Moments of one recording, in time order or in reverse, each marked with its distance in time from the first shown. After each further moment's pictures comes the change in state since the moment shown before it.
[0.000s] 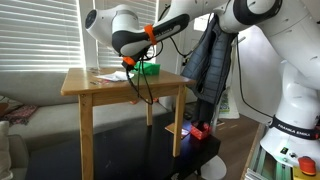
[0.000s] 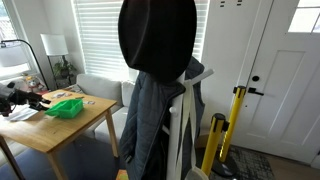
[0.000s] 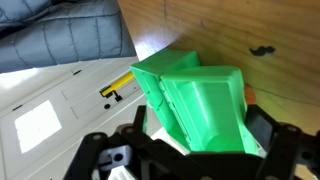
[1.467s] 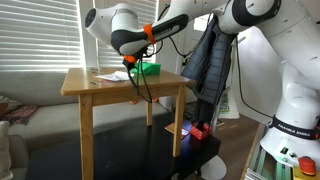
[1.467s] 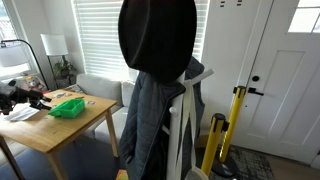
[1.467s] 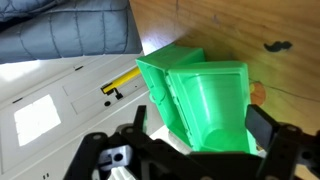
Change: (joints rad) arm 0.002 0.012 -0.008 0.030 -0.008 -0.021 -0.068
